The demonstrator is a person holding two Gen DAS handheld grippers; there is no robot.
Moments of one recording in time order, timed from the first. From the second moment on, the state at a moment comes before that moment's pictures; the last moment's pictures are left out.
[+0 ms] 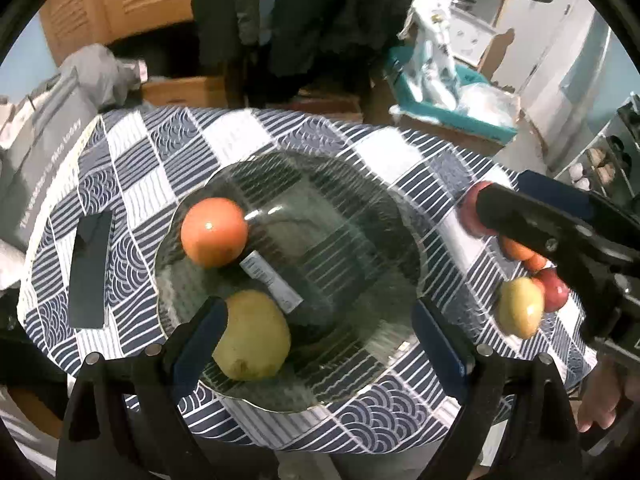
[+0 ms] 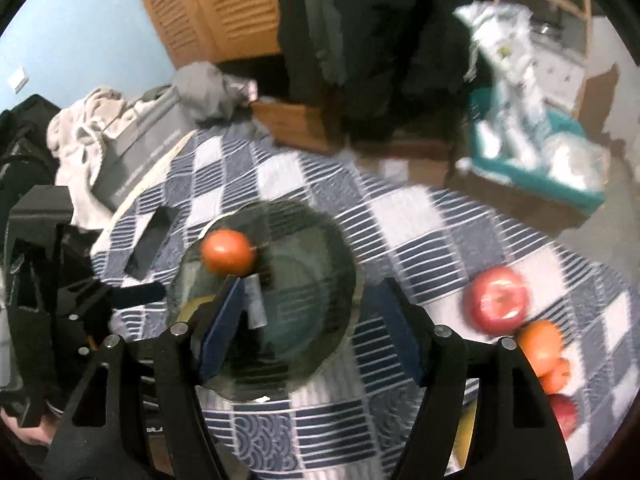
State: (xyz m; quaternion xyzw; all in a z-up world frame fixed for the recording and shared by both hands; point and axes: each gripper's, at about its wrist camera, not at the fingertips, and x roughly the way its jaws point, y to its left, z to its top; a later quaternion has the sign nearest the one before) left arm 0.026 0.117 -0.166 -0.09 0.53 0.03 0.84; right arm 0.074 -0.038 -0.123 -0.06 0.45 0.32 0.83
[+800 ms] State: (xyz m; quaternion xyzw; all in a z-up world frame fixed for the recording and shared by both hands) left arm 0.019 0.062 -0.082 -0.07 0.43 -0.01 0.90; right arm 0.042 -0.150 -0.042 -0.04 0.35 0.23 0.91
